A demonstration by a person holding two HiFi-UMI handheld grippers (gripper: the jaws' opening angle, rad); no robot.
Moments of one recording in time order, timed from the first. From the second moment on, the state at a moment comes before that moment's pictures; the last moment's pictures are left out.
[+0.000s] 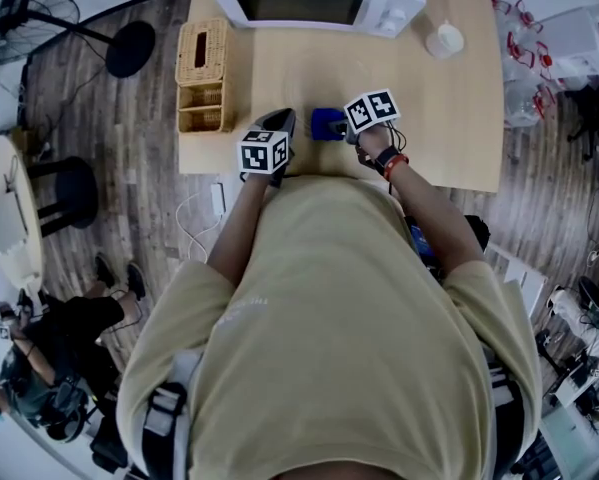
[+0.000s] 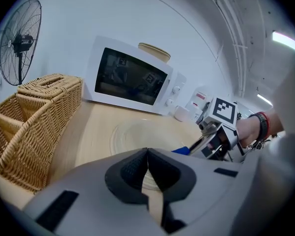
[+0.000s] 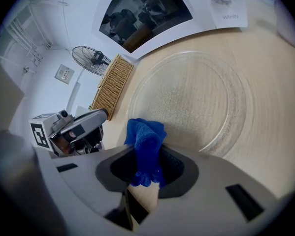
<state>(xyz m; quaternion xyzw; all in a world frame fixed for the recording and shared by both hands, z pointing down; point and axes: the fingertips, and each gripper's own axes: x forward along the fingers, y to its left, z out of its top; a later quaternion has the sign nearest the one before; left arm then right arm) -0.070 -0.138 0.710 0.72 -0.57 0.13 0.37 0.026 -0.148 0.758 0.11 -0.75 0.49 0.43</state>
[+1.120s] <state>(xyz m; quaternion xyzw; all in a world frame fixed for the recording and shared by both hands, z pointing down) -0.066 -0.171 0.702 0.74 -0.55 0.12 0.36 0.069 -0.198 0.717 0.15 -0.80 0.46 0.35</state>
